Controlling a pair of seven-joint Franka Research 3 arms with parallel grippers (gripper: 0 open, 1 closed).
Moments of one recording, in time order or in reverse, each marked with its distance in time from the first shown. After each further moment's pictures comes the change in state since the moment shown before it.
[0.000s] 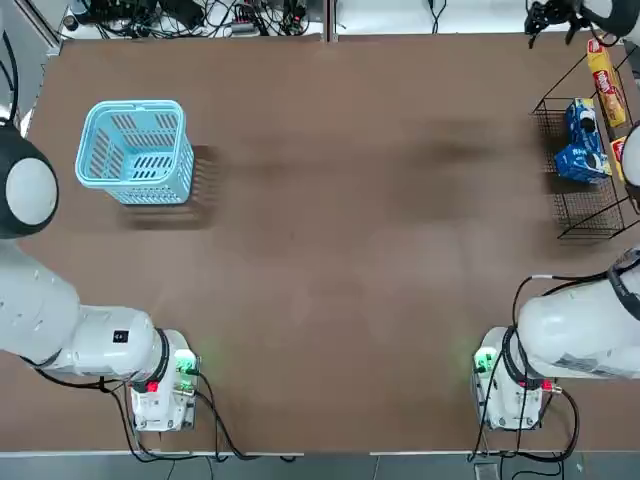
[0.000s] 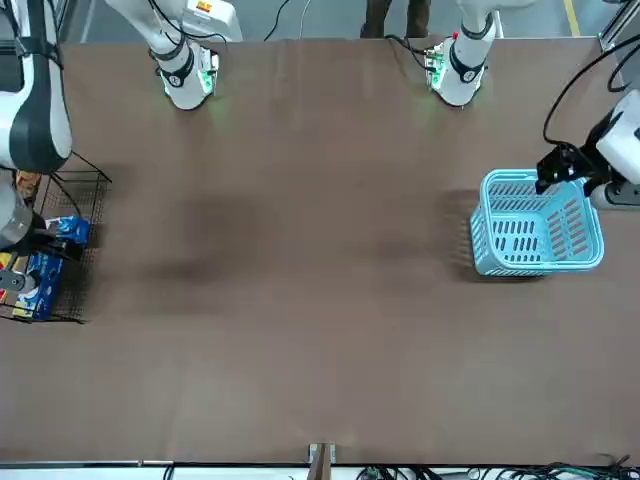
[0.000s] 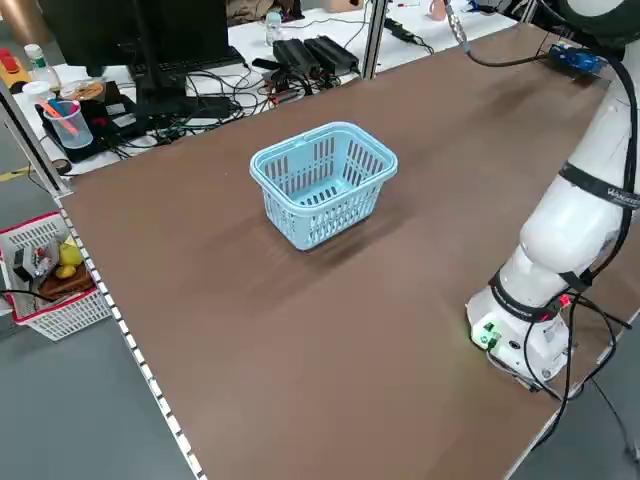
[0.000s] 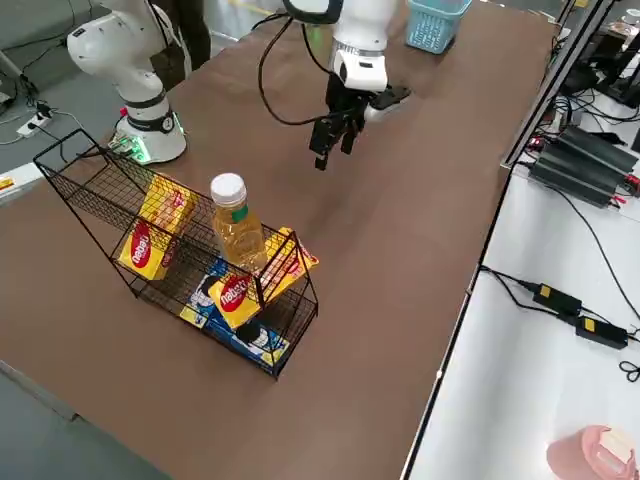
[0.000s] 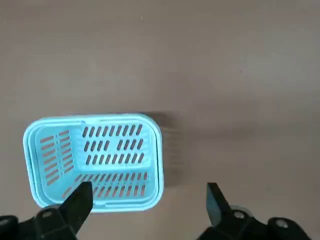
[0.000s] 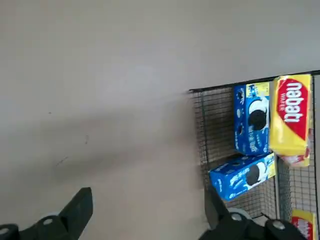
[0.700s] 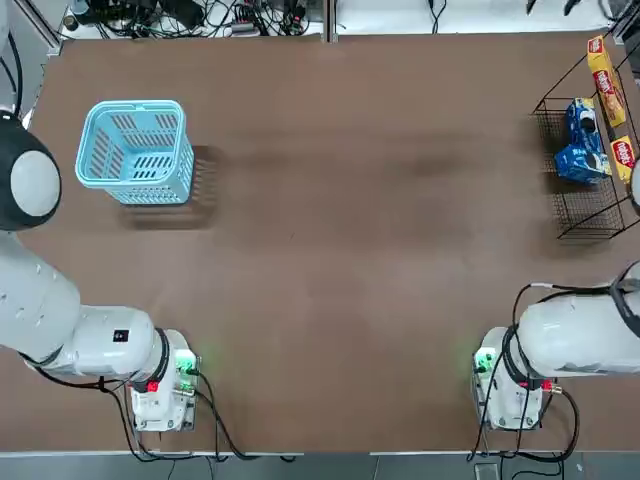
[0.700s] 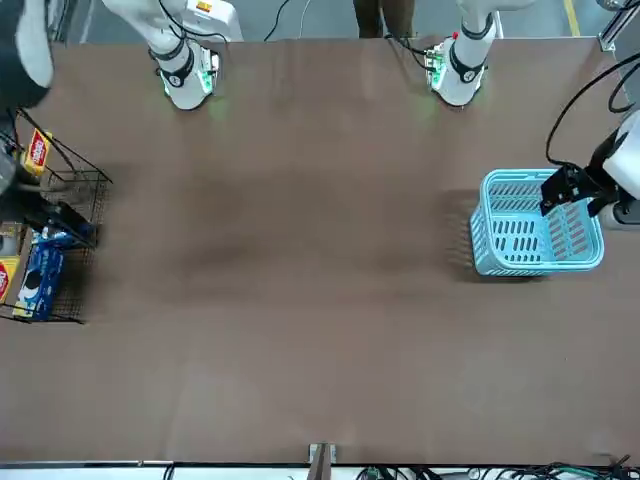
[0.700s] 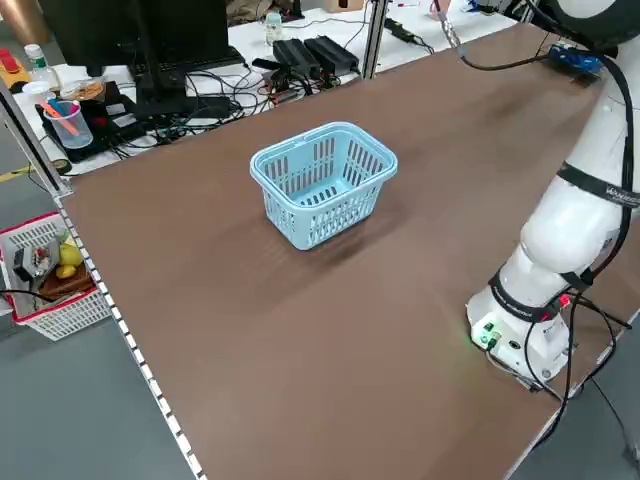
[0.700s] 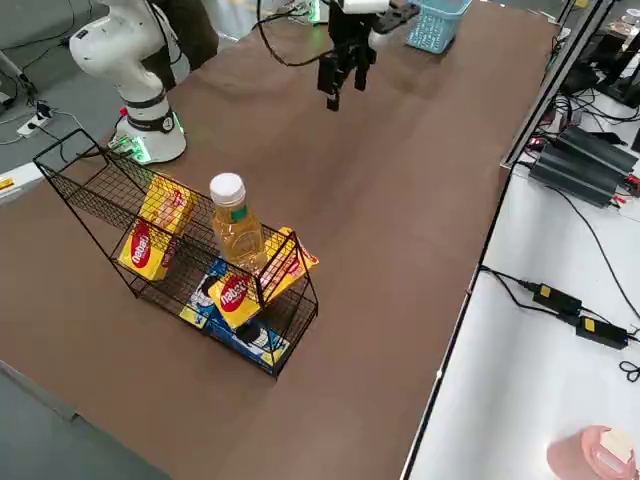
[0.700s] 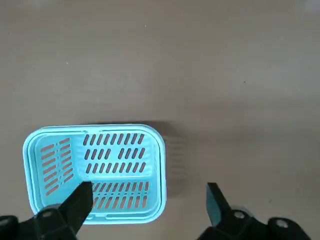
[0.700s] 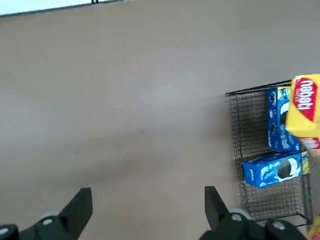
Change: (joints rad) left arm 0.008 0.029 0.006 0.000 0.000 0.009 0.001; right arm 0.092 -0.149 -0.112 0.060 0.223 -0.110 -0.123
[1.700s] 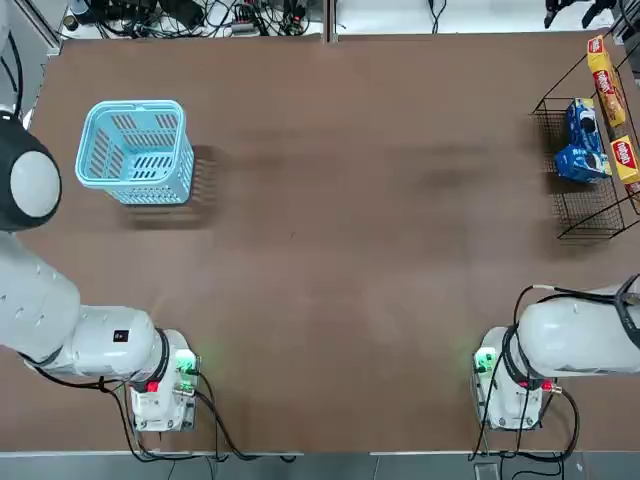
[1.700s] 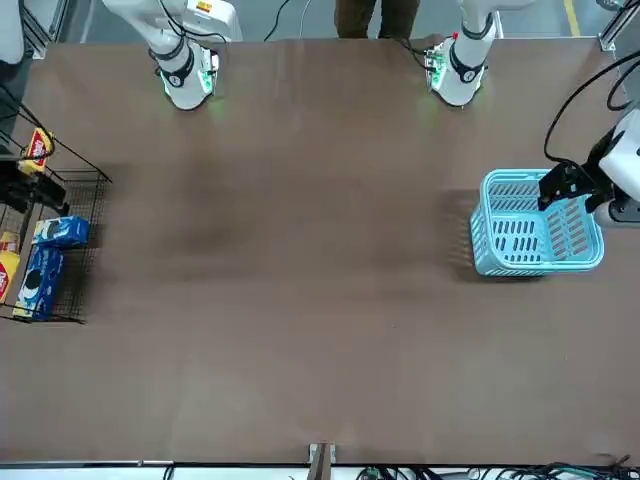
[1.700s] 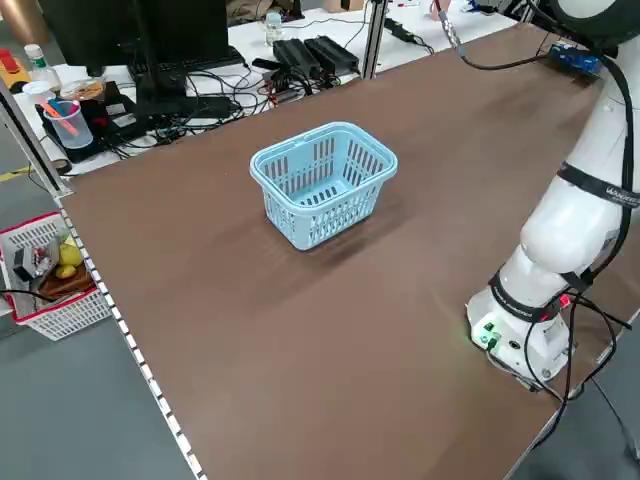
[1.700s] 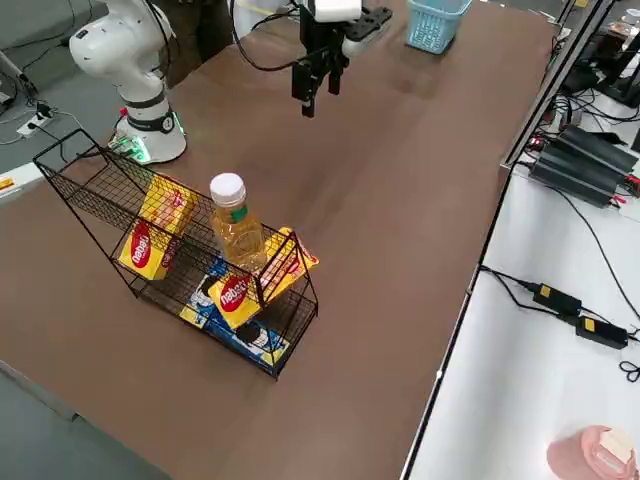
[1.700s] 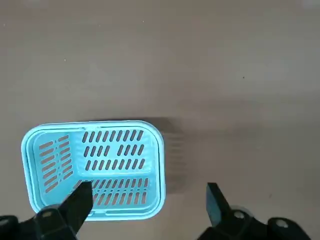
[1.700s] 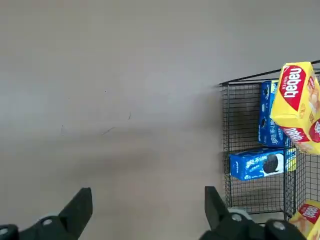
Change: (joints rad) left arm -0.002 -0.001 -0.005 0.001 0.000 -0.009 0.002; right arm -0.001 -0.071 -0.045 -0.112 0.012 0.019 -0.105
